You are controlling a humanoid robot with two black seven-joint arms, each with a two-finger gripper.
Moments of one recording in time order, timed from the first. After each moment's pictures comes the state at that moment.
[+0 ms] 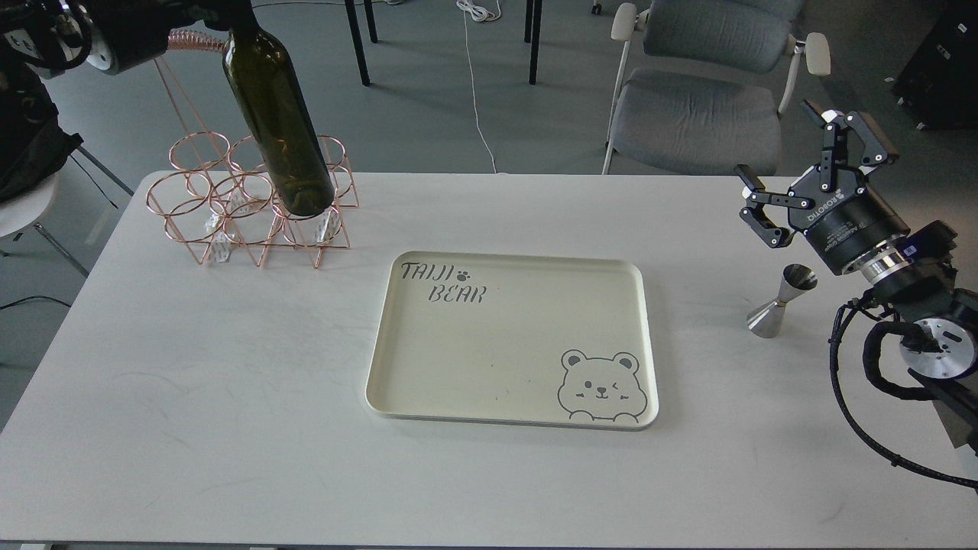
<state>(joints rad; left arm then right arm) -1.15 0.67 -0.62 -0.82 1.74 -0.20 -0.49 0.60 -0.69 0.57 1.08 0.01 0.42 0.49</state>
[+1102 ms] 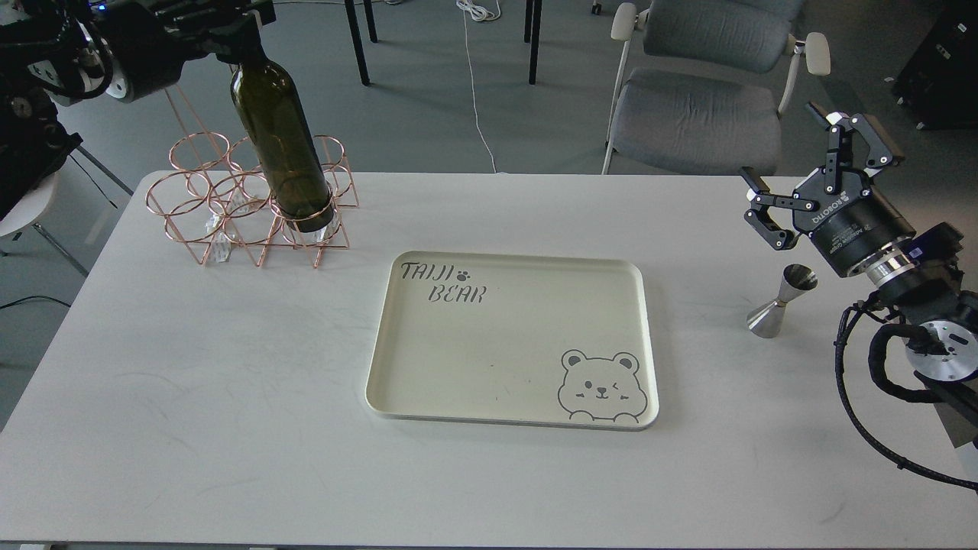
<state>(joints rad) -1.14 0.66 -0.52 -0.81 1.74 -0.13 -0.49 0.60 -0.70 0.57 1.09 0.01 0.42 0.49</state>
